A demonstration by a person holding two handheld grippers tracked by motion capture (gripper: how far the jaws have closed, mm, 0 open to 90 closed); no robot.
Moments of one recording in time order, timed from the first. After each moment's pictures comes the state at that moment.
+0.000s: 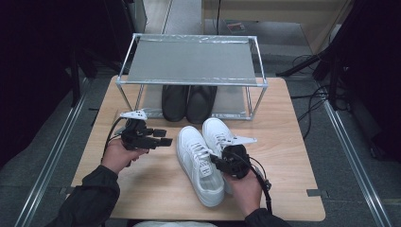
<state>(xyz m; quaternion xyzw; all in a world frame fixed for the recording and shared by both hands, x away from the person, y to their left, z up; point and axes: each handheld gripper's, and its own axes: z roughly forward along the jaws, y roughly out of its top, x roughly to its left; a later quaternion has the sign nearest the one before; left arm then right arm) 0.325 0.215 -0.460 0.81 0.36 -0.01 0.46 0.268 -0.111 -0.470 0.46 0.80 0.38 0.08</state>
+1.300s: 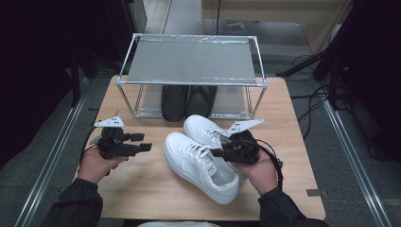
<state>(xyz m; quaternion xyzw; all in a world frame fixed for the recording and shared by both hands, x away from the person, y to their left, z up) 0.290 0.269 -0.457 0.79 0.40 0.03 0.46 0.293 -0.128 -0.428 0.30 0.86 0.41 0.01</state>
